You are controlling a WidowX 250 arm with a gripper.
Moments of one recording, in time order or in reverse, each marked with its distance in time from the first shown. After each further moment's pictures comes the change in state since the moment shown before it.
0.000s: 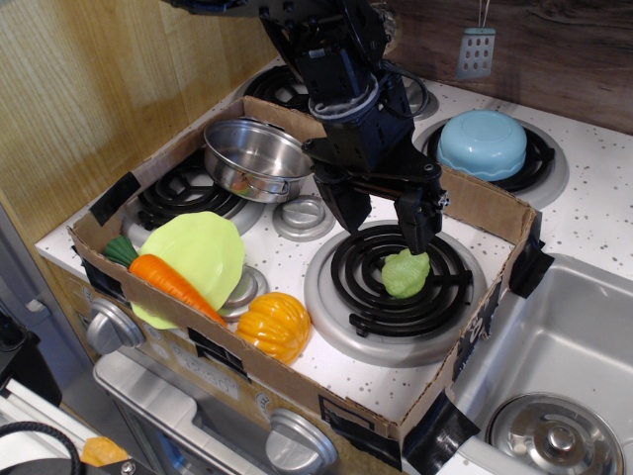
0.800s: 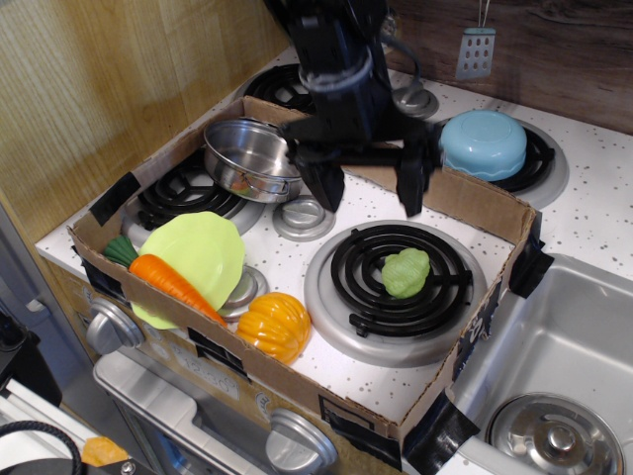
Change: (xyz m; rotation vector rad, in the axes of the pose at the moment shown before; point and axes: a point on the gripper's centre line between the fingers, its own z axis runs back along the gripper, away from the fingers) arm 0.008 0.006 0.026 0.096 -0.072 0.375
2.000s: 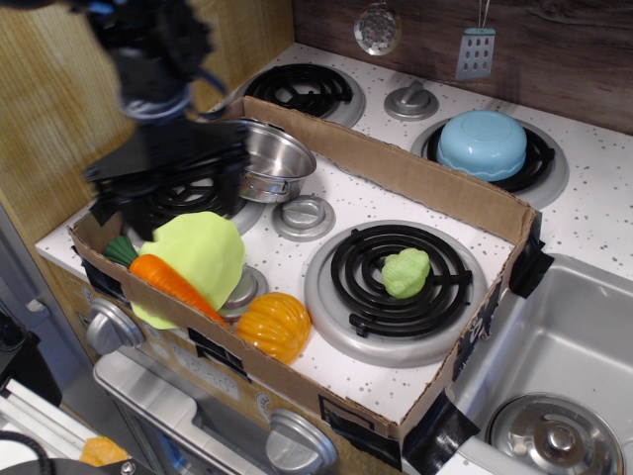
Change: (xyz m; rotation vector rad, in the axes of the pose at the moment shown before) arm -0.029 0.134 0.013 0.310 -0.082 0.627
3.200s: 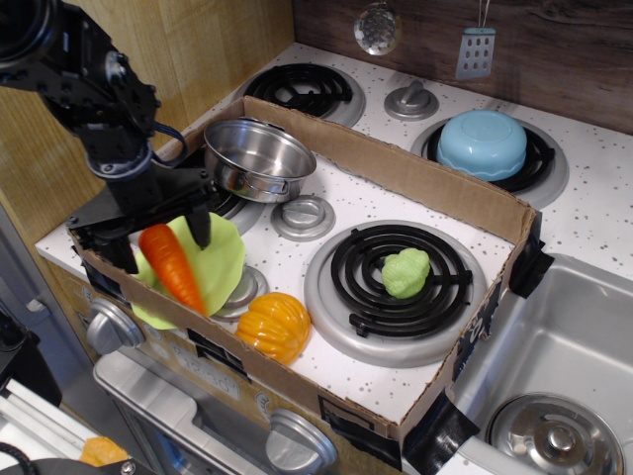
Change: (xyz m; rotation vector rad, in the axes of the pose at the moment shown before) arm 0.014 0.021 -0.049 -0.050 -0.014 0.005
